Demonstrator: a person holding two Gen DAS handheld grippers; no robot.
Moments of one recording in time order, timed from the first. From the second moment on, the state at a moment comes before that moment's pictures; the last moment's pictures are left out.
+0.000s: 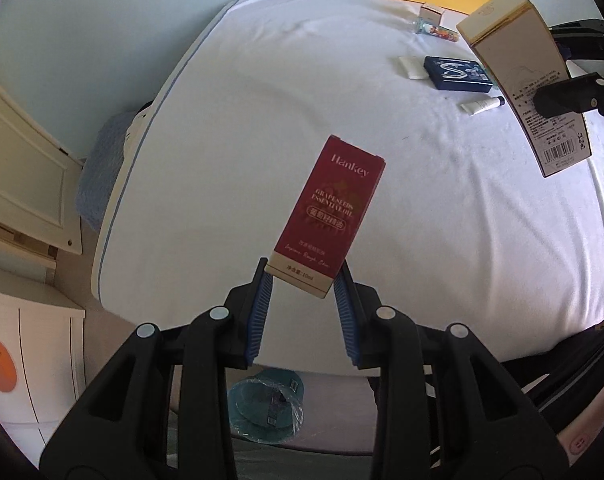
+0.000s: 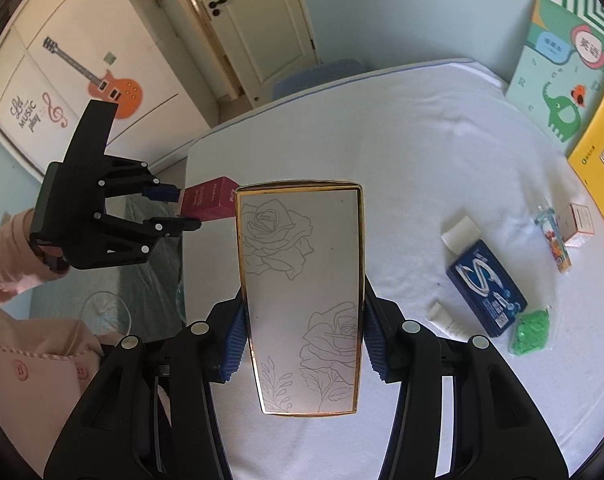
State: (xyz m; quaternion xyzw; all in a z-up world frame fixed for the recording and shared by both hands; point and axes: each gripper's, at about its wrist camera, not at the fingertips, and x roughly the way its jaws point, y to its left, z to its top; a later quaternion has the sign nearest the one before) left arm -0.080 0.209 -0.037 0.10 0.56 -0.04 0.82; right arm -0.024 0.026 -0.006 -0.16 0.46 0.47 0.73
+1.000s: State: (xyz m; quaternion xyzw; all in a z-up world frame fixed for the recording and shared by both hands) left arm -0.231 0.363 -0.053 -0.07 0.57 0.18 0.80; right arm -0.117 0.279 -0.010 -0.29 0.41 0.67 0.55
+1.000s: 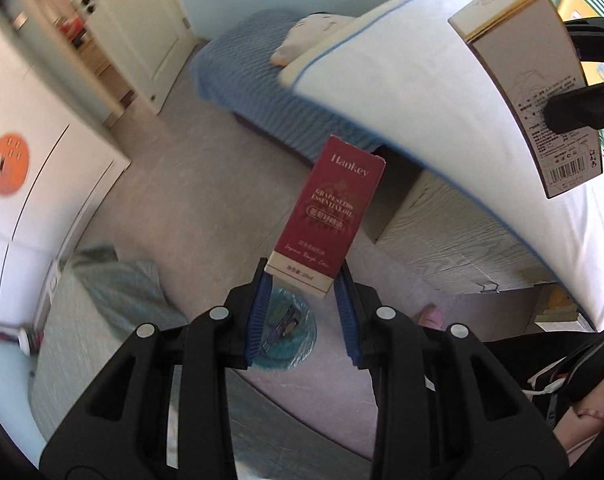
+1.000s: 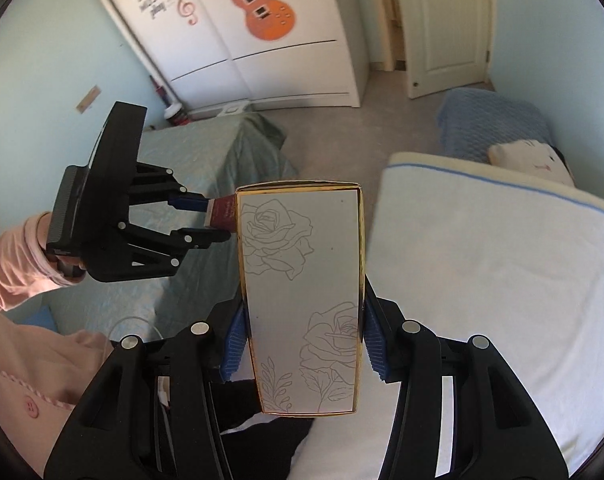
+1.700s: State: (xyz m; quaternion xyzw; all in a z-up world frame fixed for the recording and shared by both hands) left arm -0.330 0.416 -0.089 -0.19 0.57 0.29 0.74; right arm -0.214 0.391 -0.041 -0.35 0.39 0.74 0.43
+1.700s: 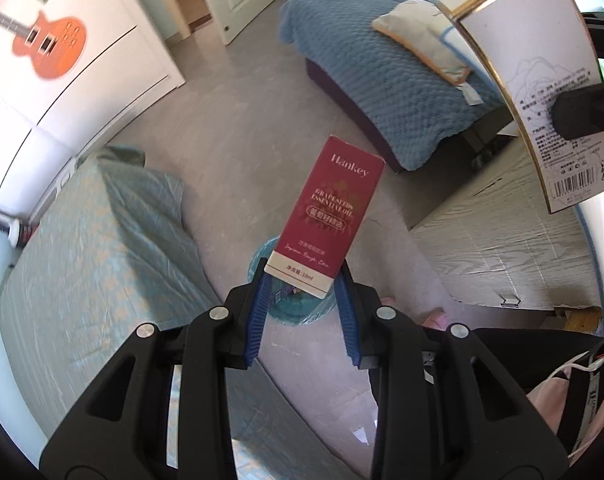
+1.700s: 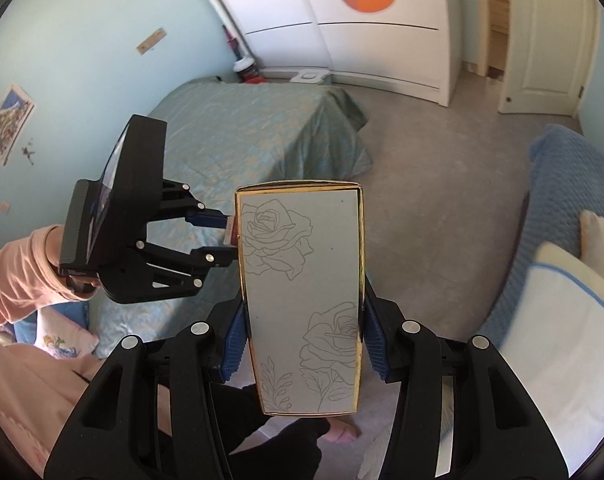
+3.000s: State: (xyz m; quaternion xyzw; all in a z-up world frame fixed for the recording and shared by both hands) left arm -0.371 0.453 -0.126 -0.23 0.58 0.35 0.70; right arm -0.242 0.441 -0.059 -0.33 0.42 0.73 0.42
